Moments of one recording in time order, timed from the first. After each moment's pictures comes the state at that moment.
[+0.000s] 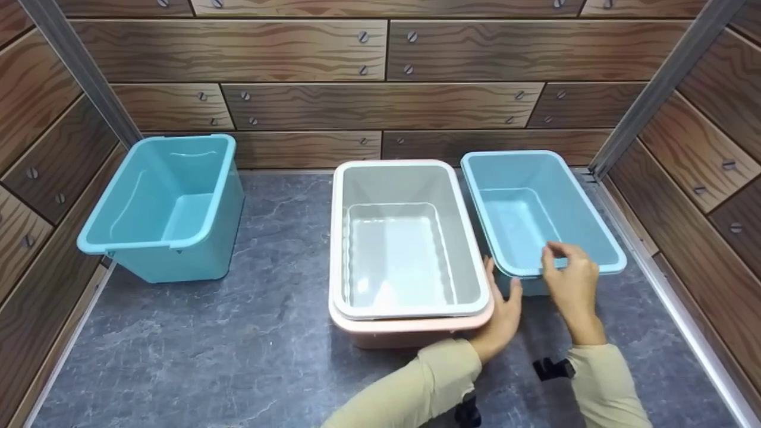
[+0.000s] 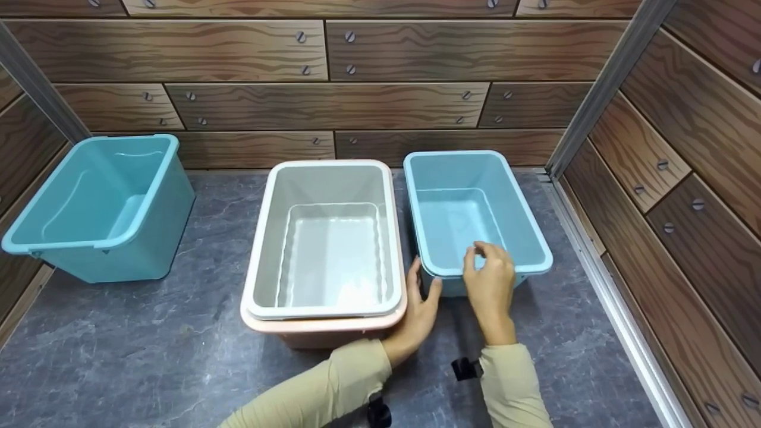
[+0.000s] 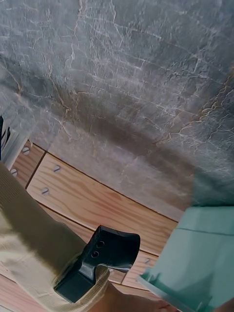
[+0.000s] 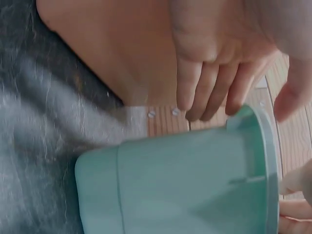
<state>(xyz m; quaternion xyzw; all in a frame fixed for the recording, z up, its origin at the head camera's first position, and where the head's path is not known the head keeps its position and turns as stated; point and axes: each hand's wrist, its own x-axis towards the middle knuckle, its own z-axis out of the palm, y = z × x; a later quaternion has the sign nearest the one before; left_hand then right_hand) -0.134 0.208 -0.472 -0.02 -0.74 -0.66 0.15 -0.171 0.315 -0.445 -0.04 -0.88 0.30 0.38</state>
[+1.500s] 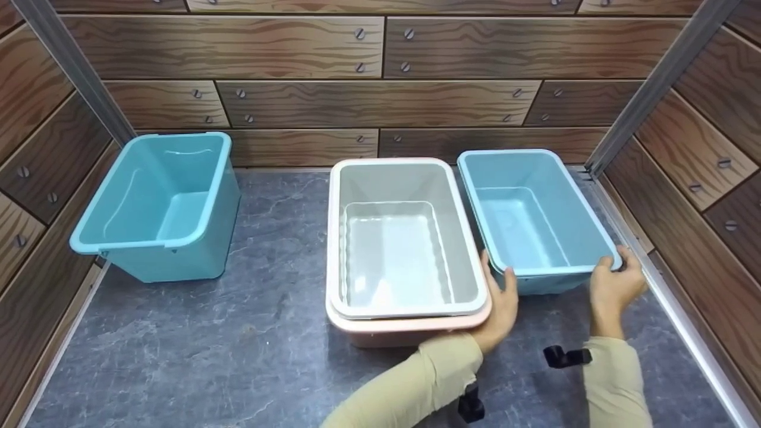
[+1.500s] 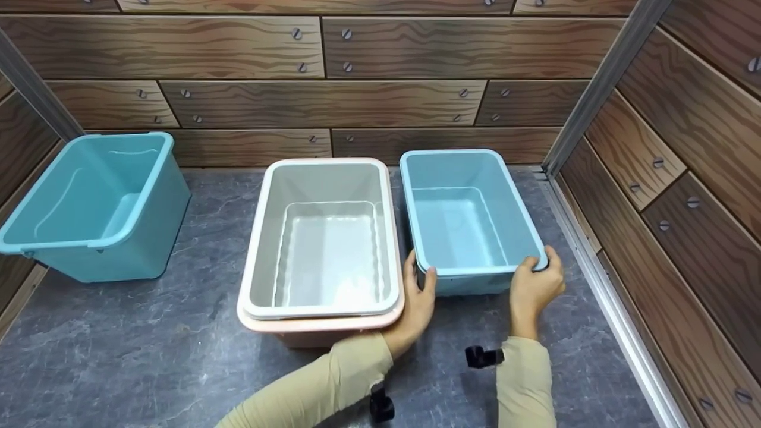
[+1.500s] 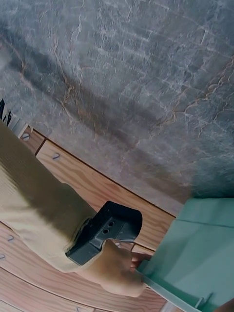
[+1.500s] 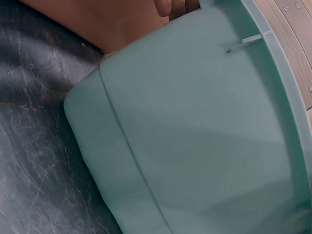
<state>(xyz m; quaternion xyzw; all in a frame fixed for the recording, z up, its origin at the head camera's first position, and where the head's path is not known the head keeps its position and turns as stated) -0.137 0.211 -0.461 0.04 -0.77 -0.62 0.16 -0.177 0.378 -0.455 -0.36 -0.74 0.46 0.33</state>
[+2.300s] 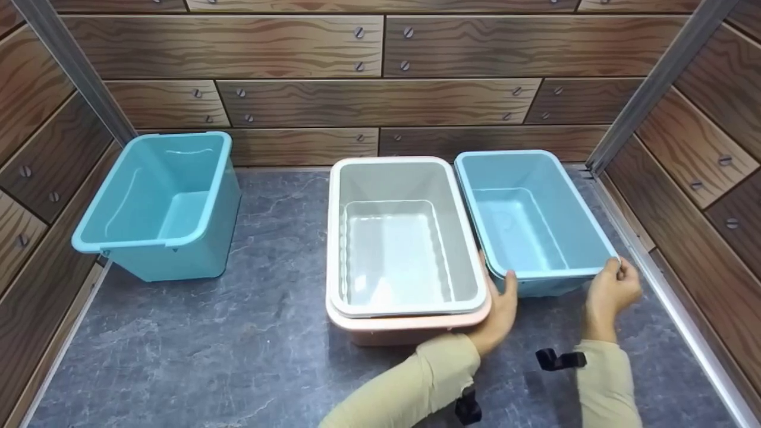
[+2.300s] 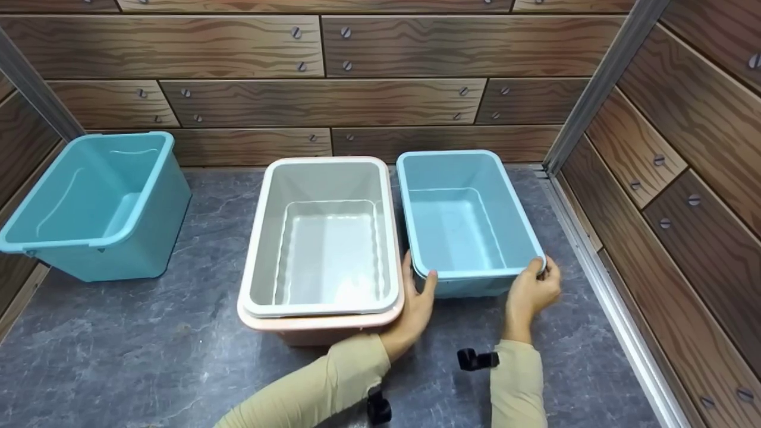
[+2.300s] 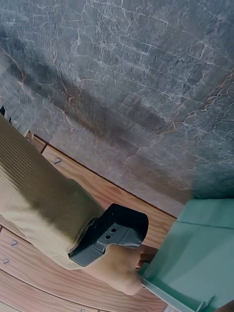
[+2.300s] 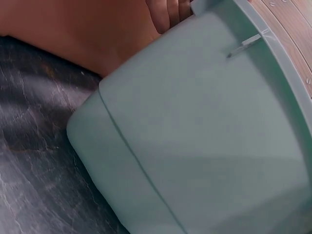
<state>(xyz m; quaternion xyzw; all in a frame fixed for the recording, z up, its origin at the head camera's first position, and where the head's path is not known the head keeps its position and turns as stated) -0.133 0.207 -0.464 0.03 -0.73 -0.67 0.11 -0.174 0.375 -0.466 -0.41 -0.61 0.59 0.34</state>
